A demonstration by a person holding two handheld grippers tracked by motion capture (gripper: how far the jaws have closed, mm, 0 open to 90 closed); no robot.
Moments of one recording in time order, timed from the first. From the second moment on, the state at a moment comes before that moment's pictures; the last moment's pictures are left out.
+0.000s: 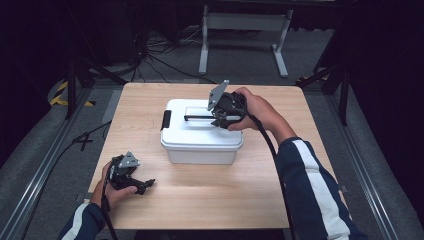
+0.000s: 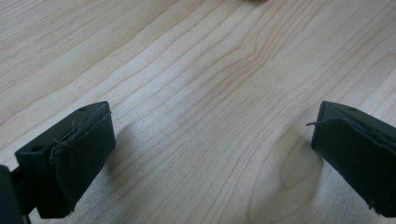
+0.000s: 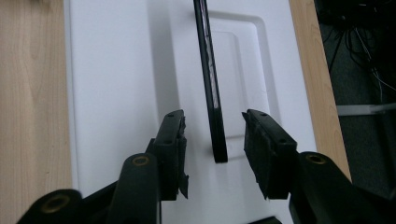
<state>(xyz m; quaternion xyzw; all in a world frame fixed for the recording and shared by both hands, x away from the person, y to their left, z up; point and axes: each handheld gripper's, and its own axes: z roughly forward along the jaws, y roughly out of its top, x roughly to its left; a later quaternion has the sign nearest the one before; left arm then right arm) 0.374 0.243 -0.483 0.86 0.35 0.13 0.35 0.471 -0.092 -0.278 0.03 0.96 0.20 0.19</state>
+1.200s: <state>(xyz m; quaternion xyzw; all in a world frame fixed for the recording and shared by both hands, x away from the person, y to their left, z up) 0.374 0.243 -0.483 0.86 0.35 0.13 0.35 0.475 -0.084 -0.272 -0.01 0.95 0.24 0.22</state>
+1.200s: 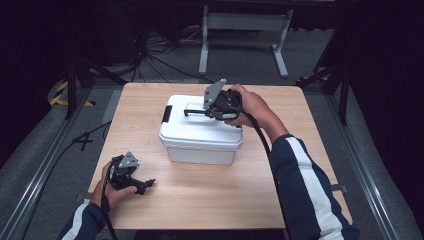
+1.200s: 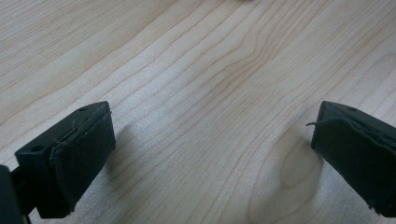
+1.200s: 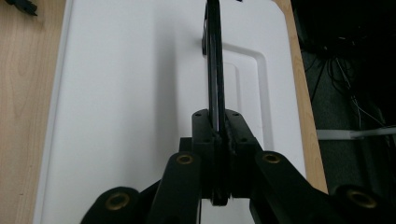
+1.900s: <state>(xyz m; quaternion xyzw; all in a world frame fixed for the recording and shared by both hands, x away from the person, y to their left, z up) 0.374 0.243 -0.483 0.86 0.35 0.13 0.35 0.464 -0.109 -0.256 -0.01 0.94 0.25 0.23</state>
